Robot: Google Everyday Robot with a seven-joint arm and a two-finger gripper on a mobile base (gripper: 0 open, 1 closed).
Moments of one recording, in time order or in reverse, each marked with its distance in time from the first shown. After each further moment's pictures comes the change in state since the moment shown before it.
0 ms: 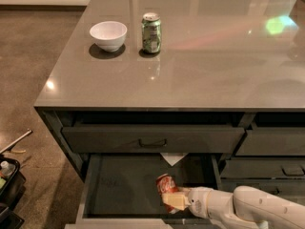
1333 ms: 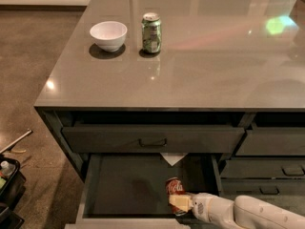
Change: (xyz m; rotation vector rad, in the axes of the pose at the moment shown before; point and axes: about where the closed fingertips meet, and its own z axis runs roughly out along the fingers) arm 0.028 -0.054 0.008 0.142 -0.030 0.157
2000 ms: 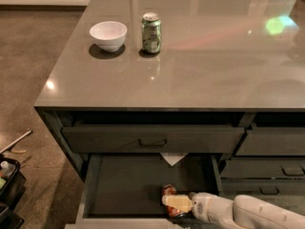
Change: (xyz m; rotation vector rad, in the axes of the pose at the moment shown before) arm 0.000 -0.002 0.000 0.010 -0.001 0.000
